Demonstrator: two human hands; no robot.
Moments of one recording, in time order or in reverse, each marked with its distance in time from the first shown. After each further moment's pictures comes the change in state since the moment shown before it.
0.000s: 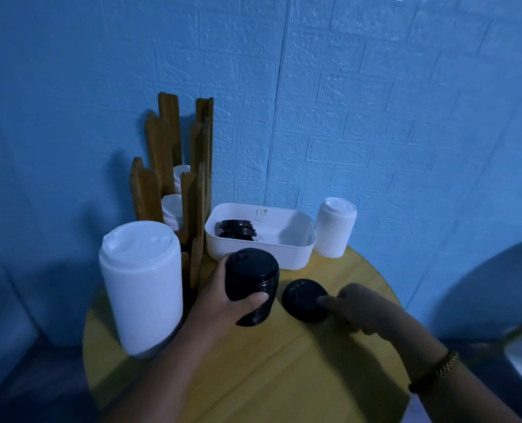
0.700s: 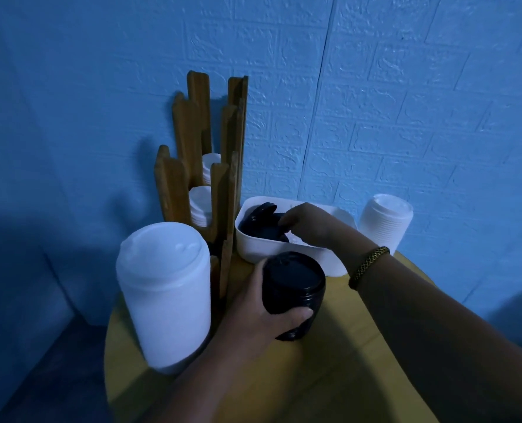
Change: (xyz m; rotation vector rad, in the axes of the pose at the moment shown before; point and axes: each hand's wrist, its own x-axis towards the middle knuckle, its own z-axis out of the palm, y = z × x) left_hand 0.009 -0.008 0.001 0.032 -0.053 -0.040; right_hand 0.110 -0.172 -0.005 -0.122 0.123 -0.613
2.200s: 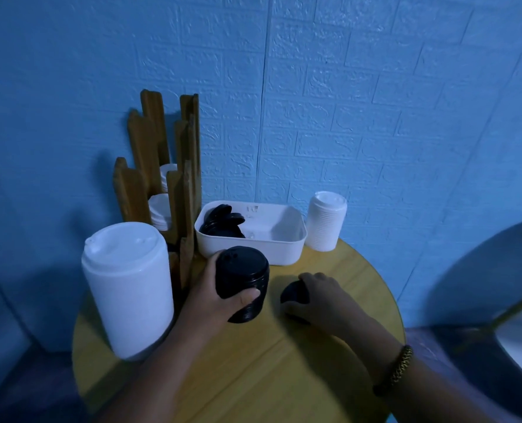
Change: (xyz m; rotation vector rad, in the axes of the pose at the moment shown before) left_hand -0.010 0.007 0.000 -0.052 0.071 0.049; right_hand -0.181 0.055 0.035 -0.146 0.022 0.278
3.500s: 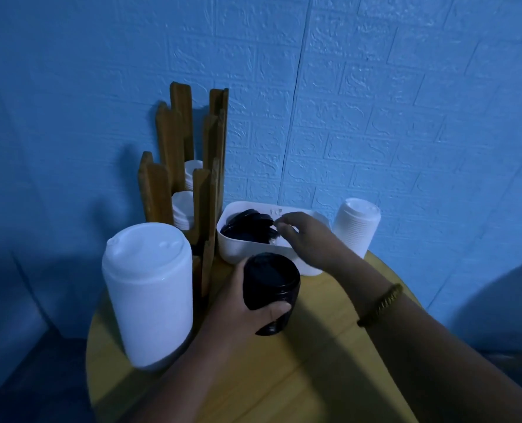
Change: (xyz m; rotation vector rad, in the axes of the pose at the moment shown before) left_hand 0.006 0.000 0.003 0.052 -0.076 -0.047; right_hand 0.085 -0.078 -0.054 0.309 0.168 -0.375
